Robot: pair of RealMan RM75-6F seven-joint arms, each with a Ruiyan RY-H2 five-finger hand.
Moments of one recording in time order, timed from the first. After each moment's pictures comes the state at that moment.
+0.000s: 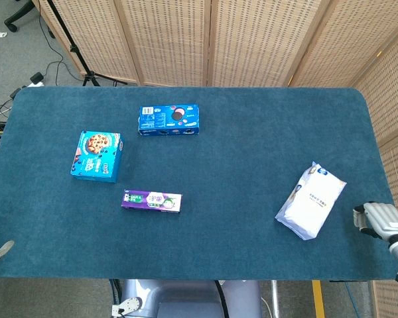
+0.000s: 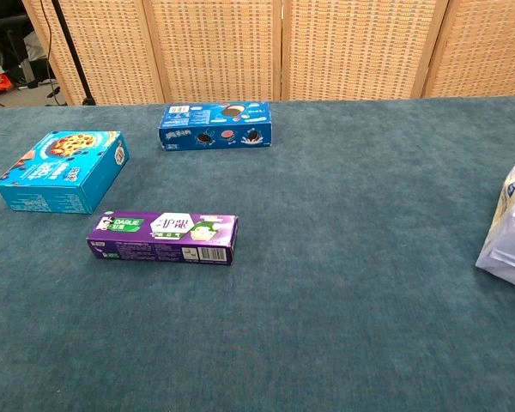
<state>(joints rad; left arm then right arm) 0.04 -1.02 -0.02 -1.69 1.56 1.63 -0.15 0.37 -1.09 0.00 -1.25 -1.44 0.83 0.30</state>
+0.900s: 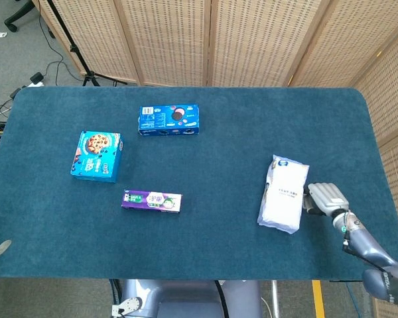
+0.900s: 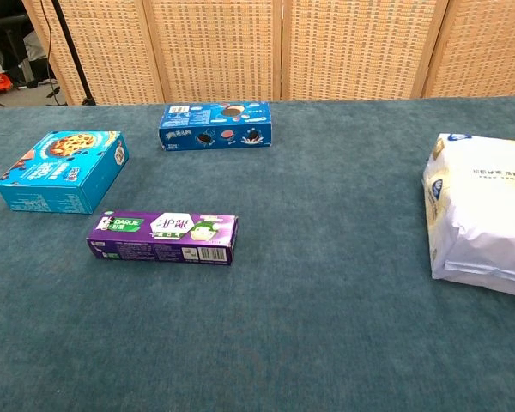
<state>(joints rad) 0.04 -1.00 -0.02 -1.69 1.54 1.62 -0.20 0.58 -1.17 0.12 -1.44 -1.15 0.64 0.03</state>
